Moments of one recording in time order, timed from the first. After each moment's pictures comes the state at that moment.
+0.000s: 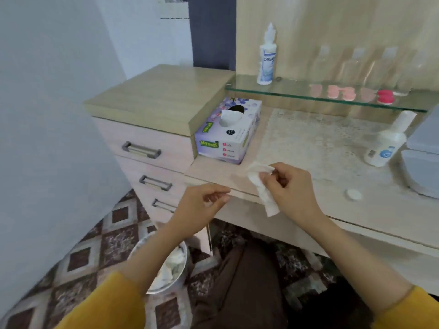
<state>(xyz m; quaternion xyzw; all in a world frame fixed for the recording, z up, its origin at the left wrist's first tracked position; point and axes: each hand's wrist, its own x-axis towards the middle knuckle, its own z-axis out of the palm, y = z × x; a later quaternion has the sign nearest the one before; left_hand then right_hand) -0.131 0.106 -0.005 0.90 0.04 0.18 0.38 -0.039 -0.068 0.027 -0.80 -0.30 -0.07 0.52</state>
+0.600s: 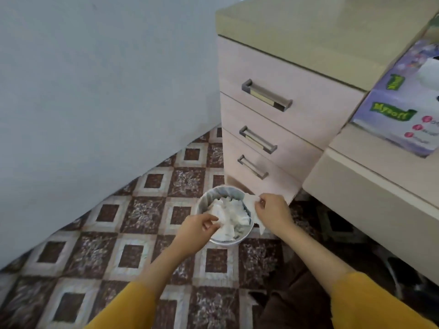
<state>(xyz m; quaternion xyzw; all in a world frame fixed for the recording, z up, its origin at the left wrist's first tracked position) -0.293 0.244 -0.178 0.84 0.39 0.01 0.38 -0.107 0.145 -0.172 -0.87 -0.39 0.19 0.24</state>
